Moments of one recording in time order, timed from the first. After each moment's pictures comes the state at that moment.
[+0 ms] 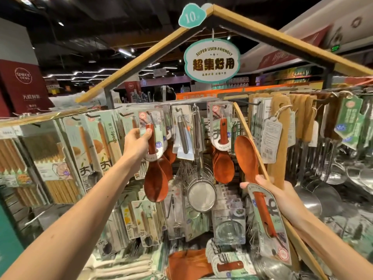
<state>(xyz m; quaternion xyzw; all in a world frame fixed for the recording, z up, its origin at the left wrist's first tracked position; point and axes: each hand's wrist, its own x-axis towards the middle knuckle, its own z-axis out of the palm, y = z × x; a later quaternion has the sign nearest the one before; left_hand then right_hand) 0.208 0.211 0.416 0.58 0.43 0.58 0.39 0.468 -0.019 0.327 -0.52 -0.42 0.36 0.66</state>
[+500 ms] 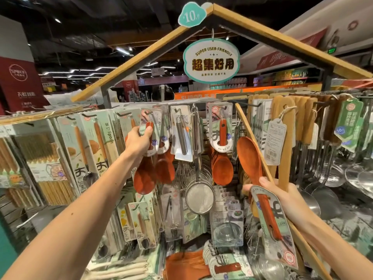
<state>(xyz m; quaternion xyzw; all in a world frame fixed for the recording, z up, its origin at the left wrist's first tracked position) 0.220 0.236 0.419 0.61 0.46 0.55 0.34 0.477 -0.020 0.330 -0.54 -0.42 0.36 0.64</state>
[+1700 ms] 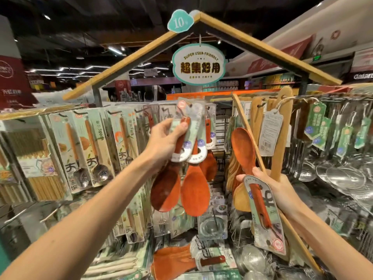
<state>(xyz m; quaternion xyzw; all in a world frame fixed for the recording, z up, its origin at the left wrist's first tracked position) 0.276 0.102 0.430 0.66 0.22 0.53 0.48 0.491 -0.050 0.339 -0.52 -0.44 0.32 0.66</state>
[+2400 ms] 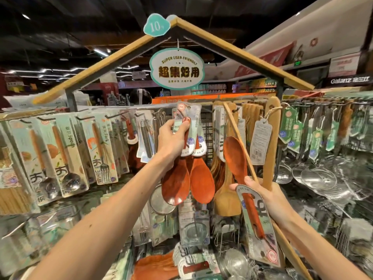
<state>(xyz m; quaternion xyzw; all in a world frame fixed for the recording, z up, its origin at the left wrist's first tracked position) 0.376 0.118 0.427 0.65 0.29 0.57 0.42 0.526 -0.074 0.335 -0.53 -0.44 0.30 0.66</state>
